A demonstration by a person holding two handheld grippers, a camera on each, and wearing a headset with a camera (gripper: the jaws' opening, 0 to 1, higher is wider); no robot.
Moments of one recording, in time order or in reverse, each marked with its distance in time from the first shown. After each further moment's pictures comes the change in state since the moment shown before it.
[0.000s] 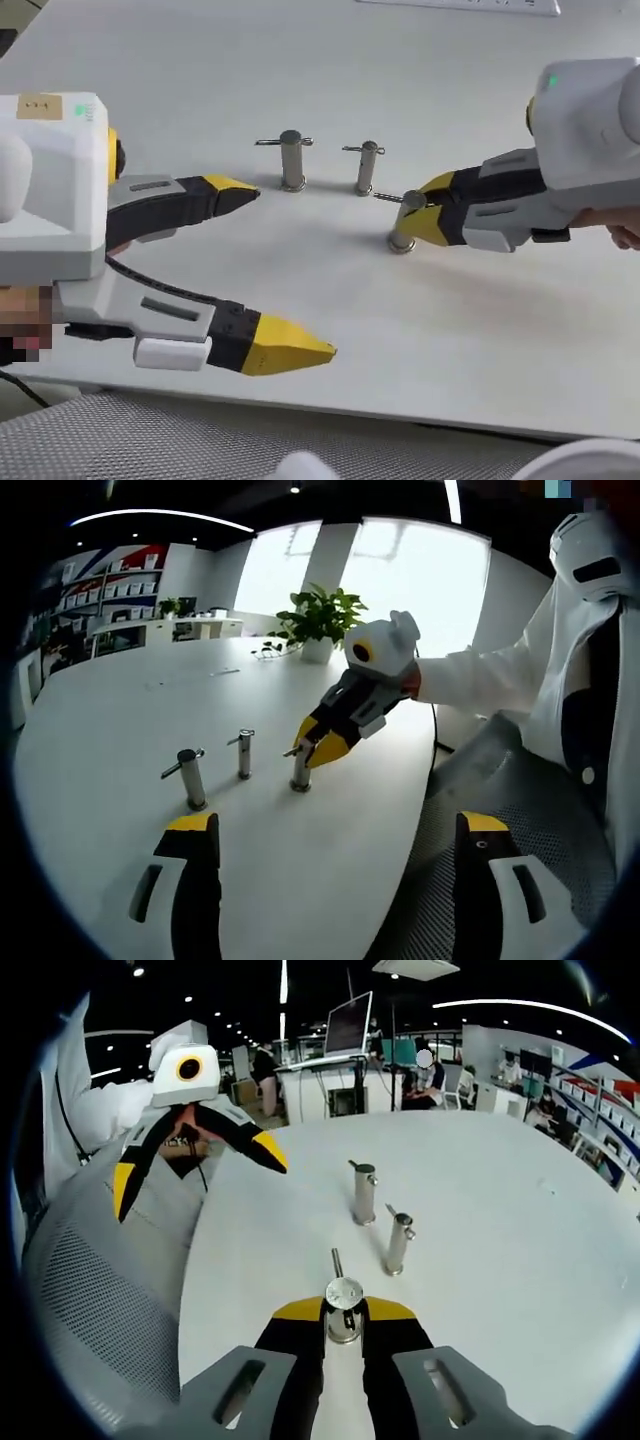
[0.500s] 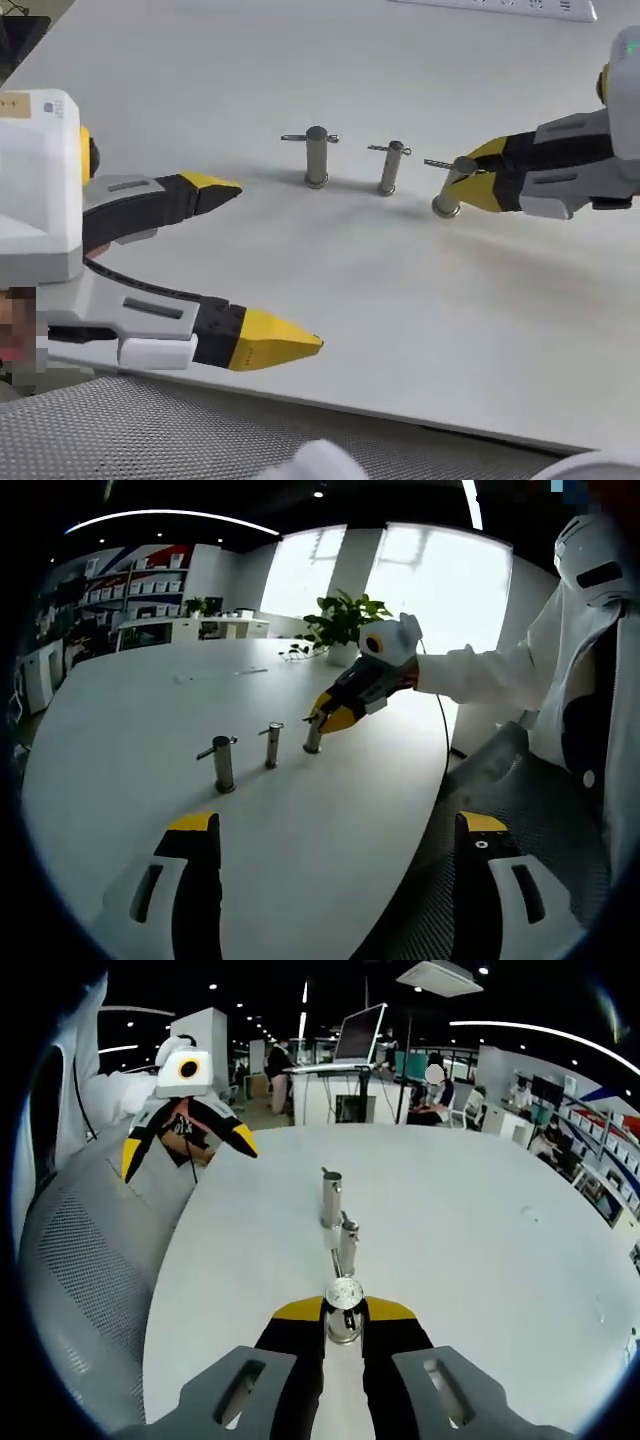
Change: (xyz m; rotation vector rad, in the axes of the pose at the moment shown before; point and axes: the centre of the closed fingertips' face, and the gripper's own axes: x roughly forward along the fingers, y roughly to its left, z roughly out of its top) left arm -0.026 0.008 -0.004 -0.048 -0.025 0.106; right arm -0.018 -0.052 -0.001 -0.106 -0.028 -0.009
